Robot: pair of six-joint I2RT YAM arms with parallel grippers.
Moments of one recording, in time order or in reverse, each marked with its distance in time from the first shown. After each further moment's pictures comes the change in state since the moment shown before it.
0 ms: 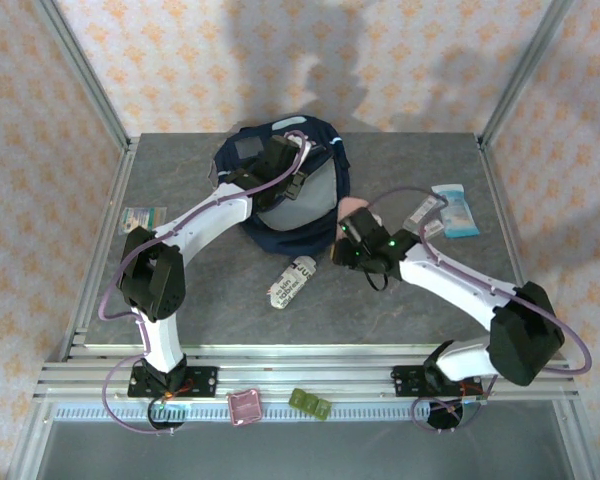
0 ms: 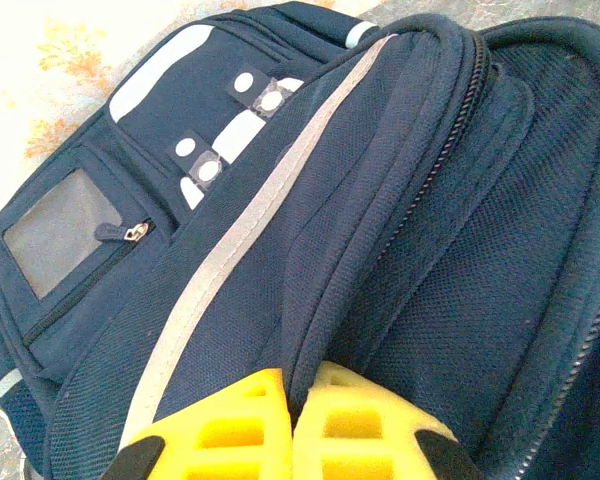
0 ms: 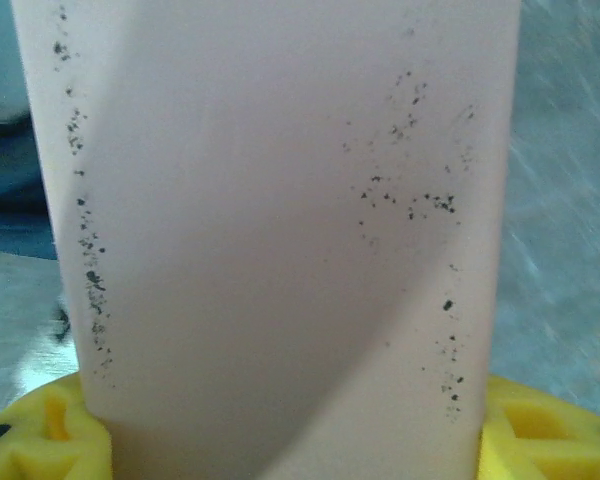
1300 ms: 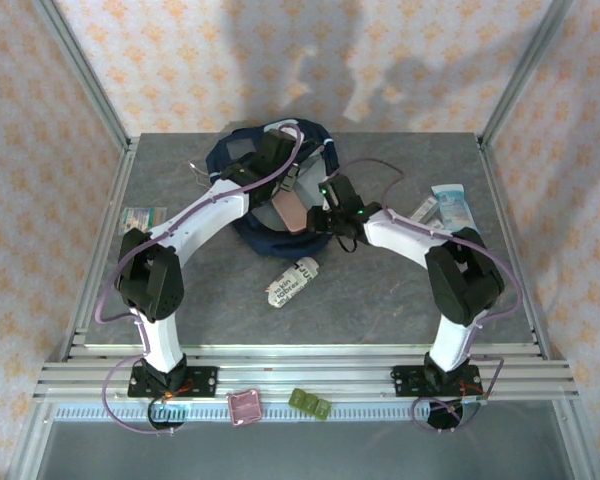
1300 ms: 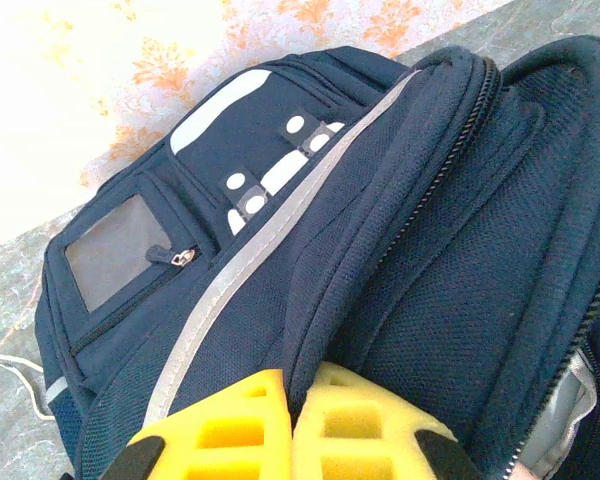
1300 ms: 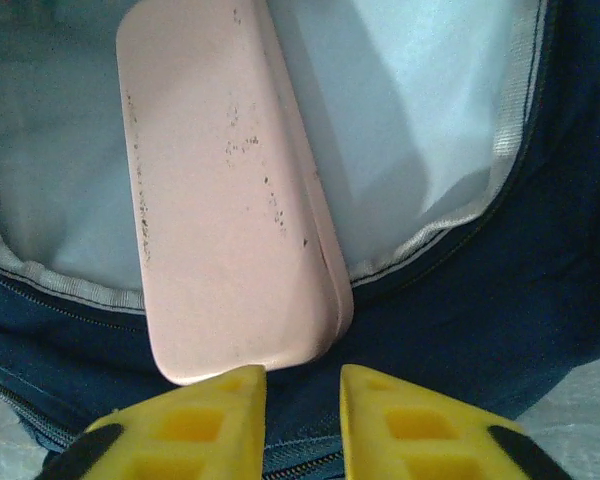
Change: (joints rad) left arm 0.011 -0.008 0.043 -0.028 -0.099 -0.018; right arm -0.099 0.406 0.200 0.394 -0.222 -0.208
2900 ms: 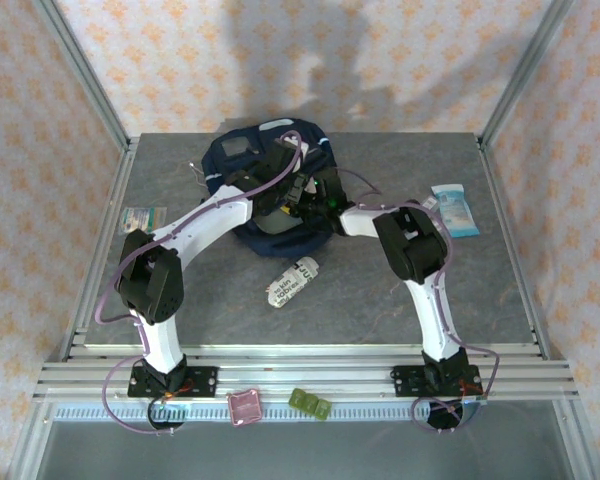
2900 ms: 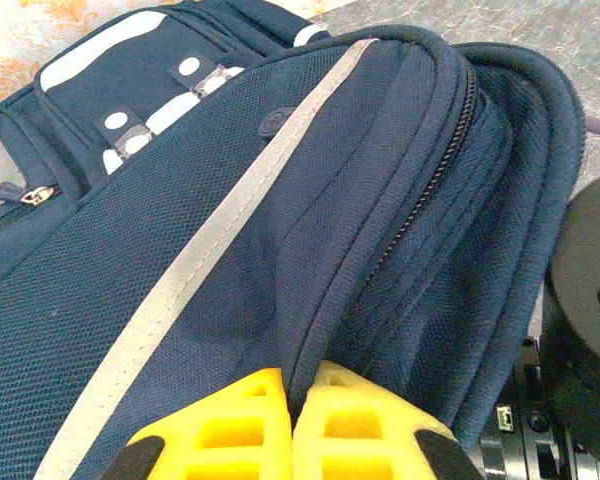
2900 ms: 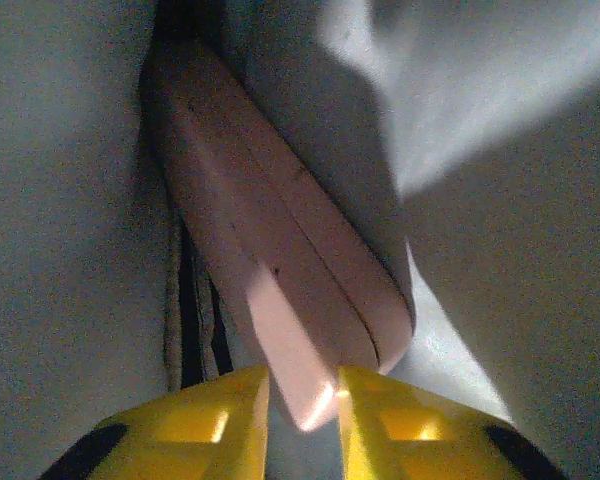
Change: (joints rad) left arm -0.033 -0.011 -0.056 -0.015 0.116 -0.132; right arm -0.060 0.474 0.225 0.675 -0.475 0.688
